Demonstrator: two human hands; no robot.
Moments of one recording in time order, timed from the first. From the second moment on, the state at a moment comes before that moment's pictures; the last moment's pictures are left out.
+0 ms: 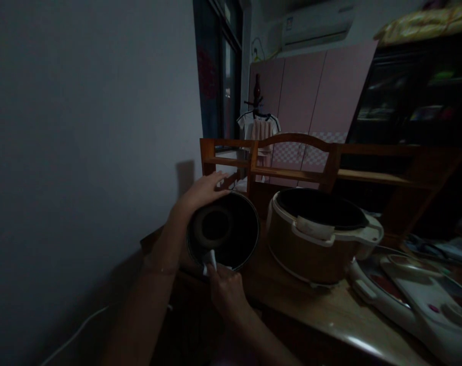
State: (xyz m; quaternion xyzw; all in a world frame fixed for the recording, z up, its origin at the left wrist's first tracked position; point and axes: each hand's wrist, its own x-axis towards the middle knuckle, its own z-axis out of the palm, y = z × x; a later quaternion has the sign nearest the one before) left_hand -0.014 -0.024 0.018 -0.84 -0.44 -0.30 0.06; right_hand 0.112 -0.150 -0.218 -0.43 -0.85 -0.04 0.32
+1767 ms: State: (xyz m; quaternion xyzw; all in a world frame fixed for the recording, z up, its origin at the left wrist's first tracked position) left_hand -0.031 -0.090 -0.107 -0.65 -0.42 -0.61 -0.19; right_hand 0.150 -0.149 -0.199 -0.45 -0.84 0.08 0.29
